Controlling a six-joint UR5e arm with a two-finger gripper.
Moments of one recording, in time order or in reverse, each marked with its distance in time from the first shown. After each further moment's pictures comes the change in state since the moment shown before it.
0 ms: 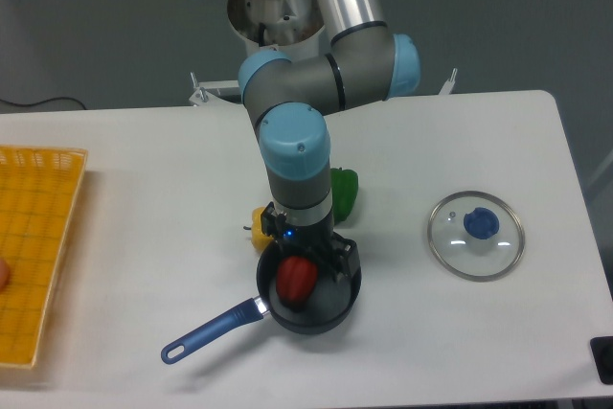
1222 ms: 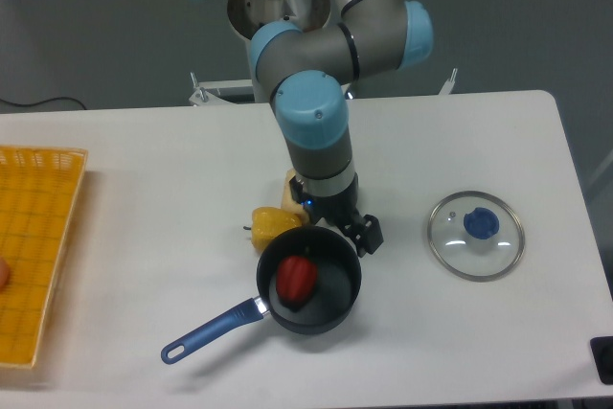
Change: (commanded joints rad) arm 0.080 0.063 -0.048 -0.066 0.106 0.368
